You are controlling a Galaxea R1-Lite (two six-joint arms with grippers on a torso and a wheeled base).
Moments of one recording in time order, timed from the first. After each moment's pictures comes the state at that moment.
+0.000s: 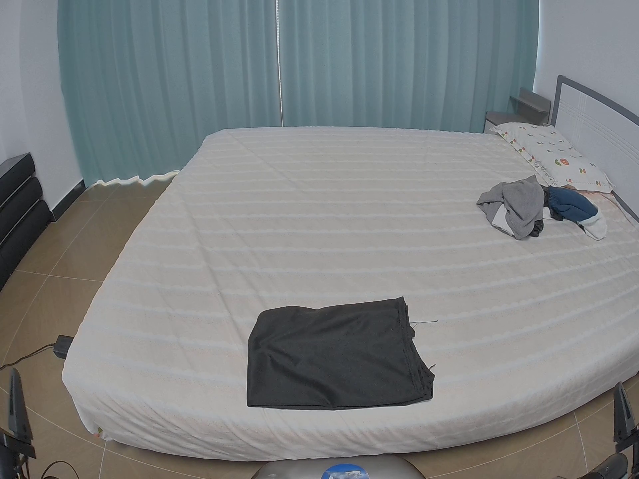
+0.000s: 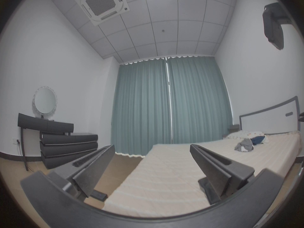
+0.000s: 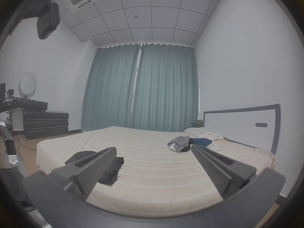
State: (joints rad) left arm 0.00 0.01 -0.02 -0.25 0.17 0.05; right arm 0.00 0.01 -0.04 -0.14 0.03 -0.09
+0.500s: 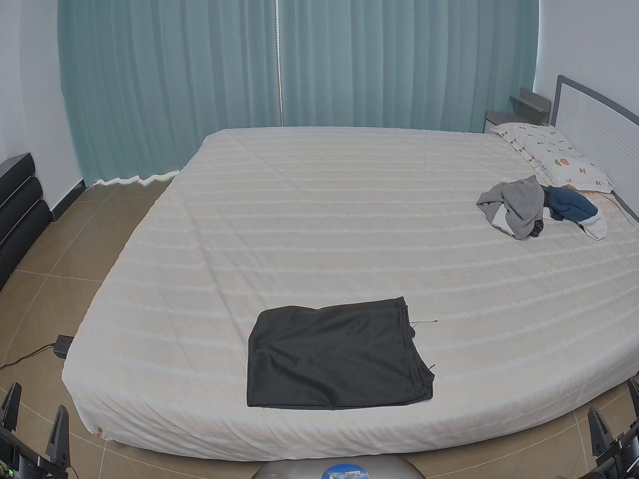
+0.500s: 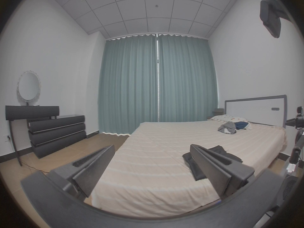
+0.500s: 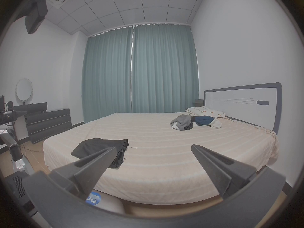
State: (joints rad) left arm 0.00 0.01 -0.02 -0.06 0.01 -0.01; right arm 0.00 0.01 -0.02 0.01 0.03 0.00
